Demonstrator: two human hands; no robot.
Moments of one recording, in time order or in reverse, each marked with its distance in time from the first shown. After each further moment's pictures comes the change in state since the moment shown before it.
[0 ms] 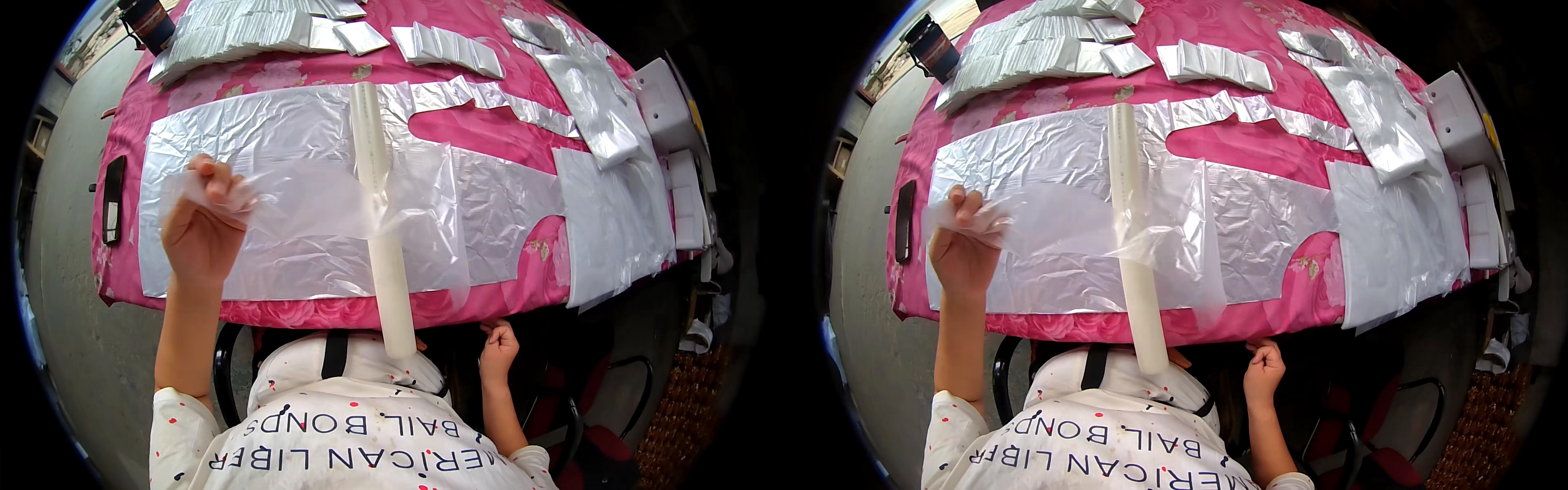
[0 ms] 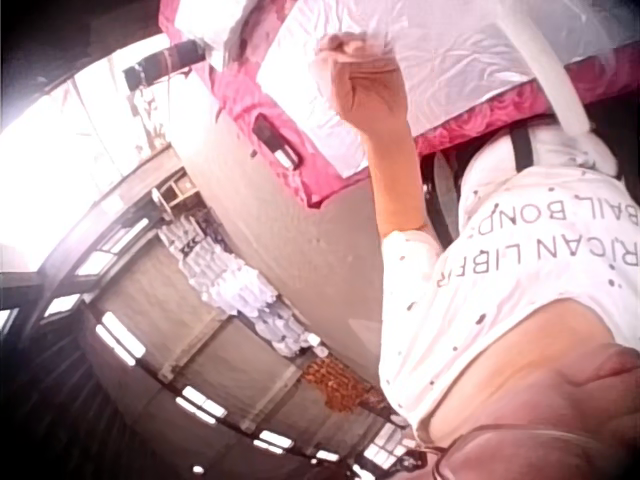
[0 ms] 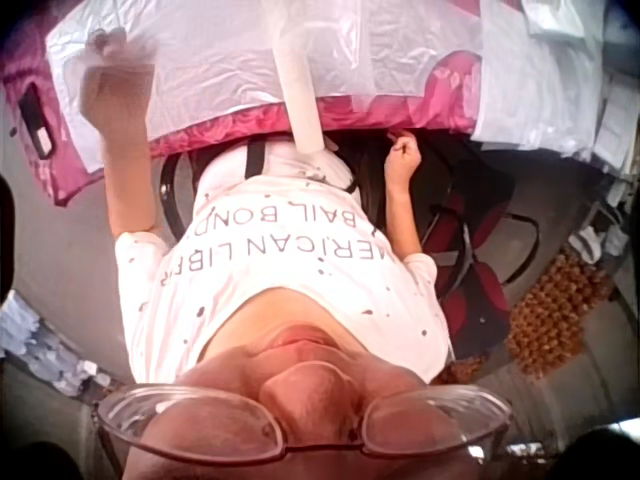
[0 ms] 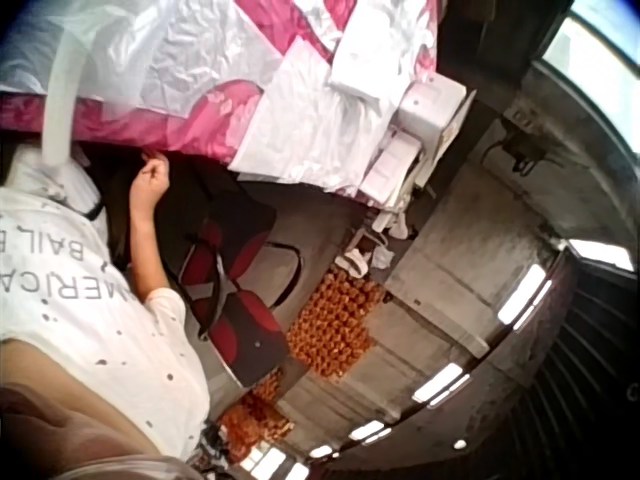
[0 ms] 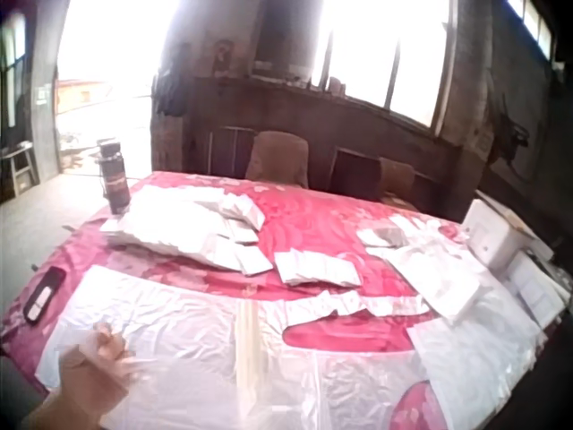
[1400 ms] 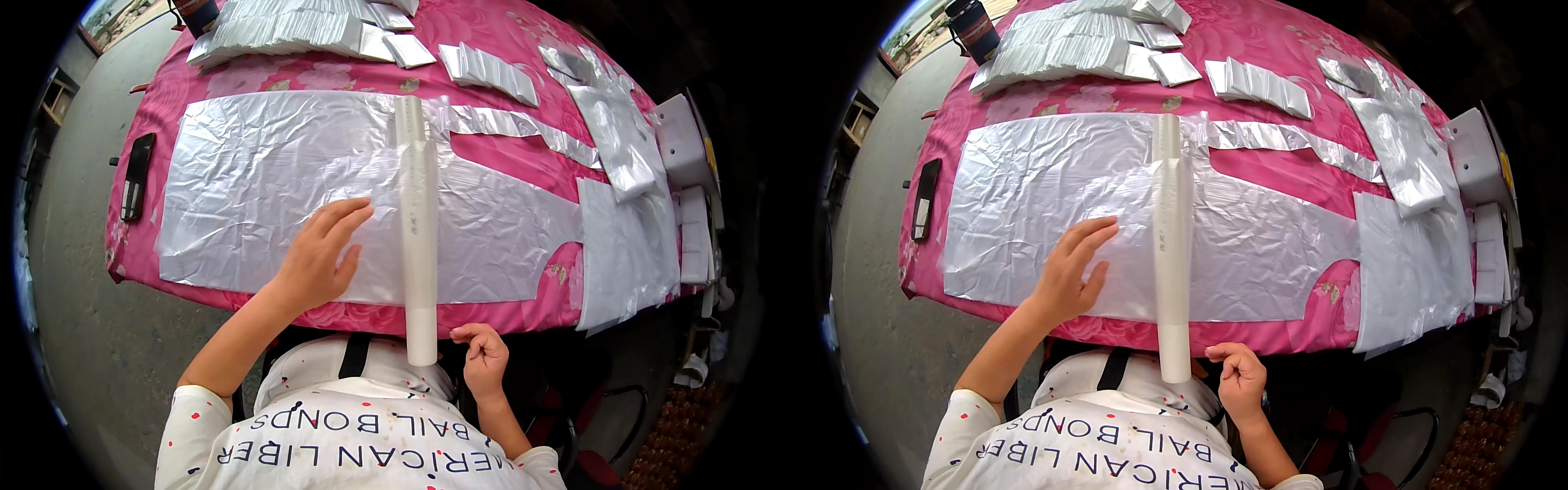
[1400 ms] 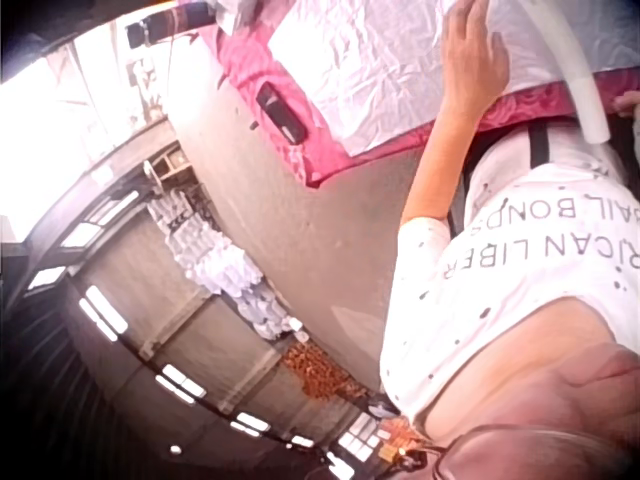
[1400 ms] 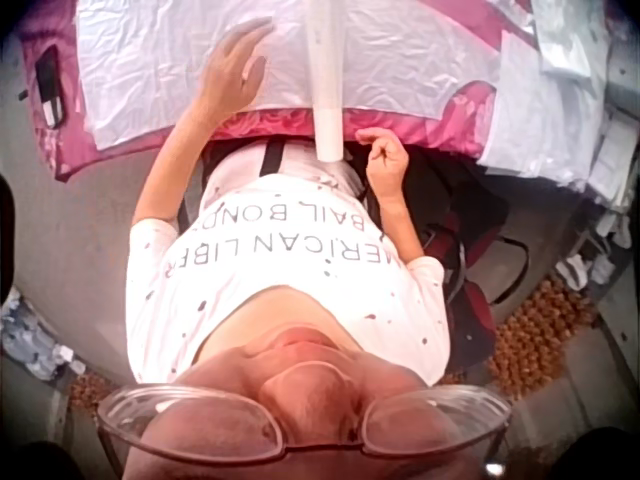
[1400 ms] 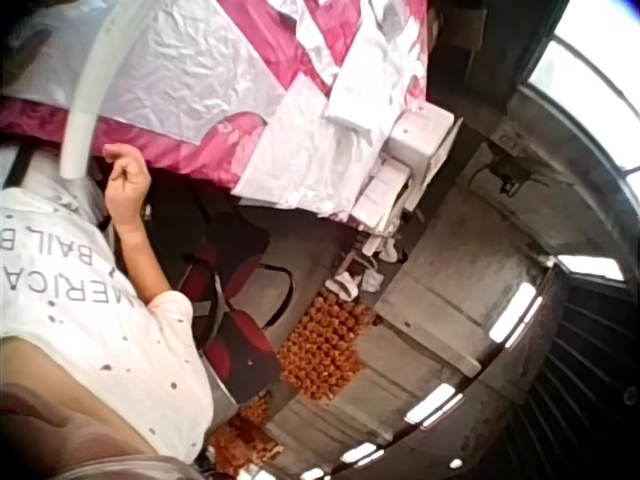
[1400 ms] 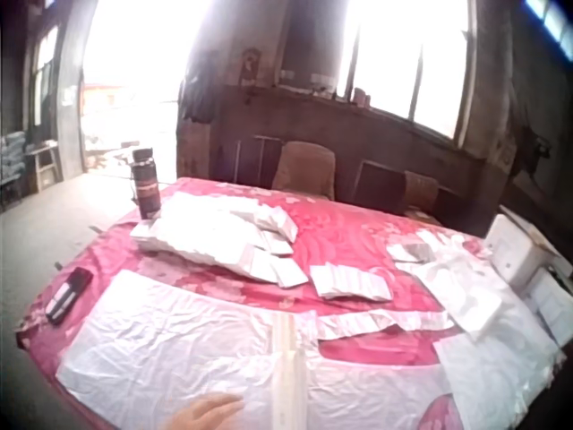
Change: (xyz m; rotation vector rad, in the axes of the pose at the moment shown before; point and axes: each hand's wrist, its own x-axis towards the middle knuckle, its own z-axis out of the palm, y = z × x) left_hand -0.026 -0.060 -0.010 1.705 -0.188 0.230; right_hand 0.004 -0.081 0.070 0.026 -0.423 -0.113
